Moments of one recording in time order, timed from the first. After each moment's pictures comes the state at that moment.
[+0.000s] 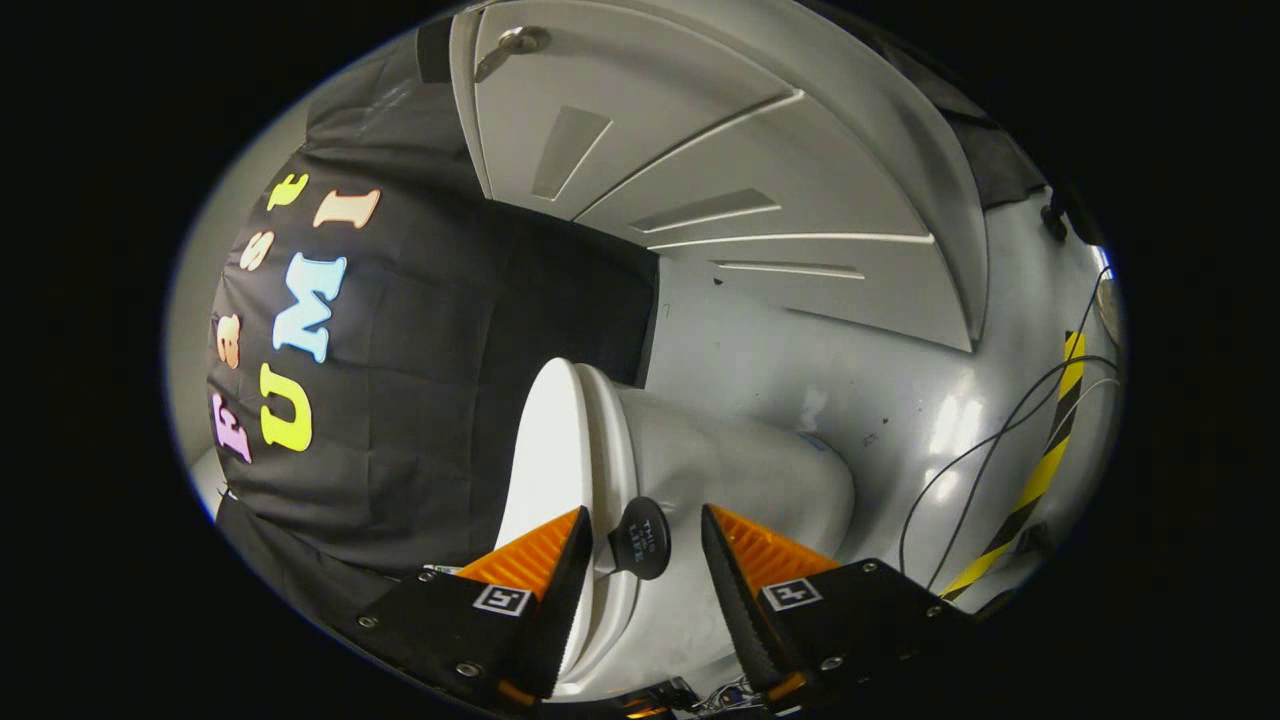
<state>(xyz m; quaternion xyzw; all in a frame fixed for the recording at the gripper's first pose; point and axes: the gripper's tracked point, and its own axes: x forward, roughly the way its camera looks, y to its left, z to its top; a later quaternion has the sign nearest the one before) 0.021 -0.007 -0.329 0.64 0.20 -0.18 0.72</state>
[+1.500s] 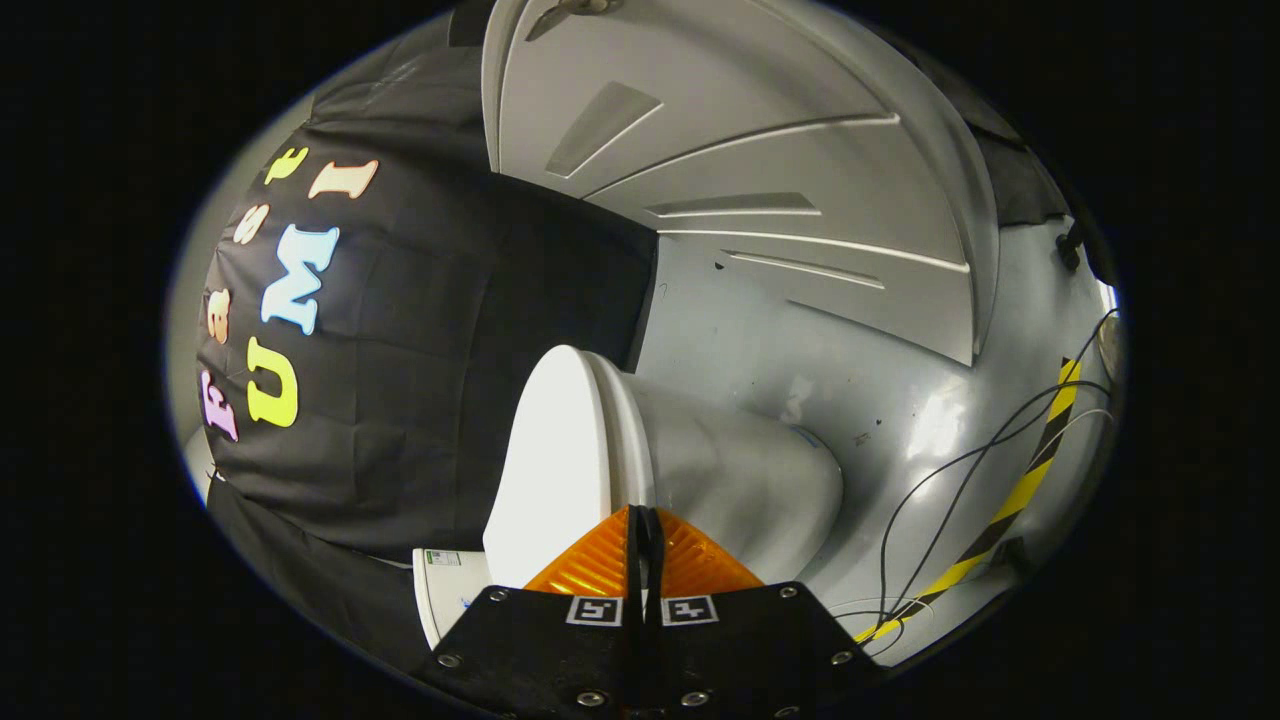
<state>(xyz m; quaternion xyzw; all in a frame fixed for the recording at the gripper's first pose) 0.034 -0.009 -0.323 0.62 0.25 -0.17 0.72</state>
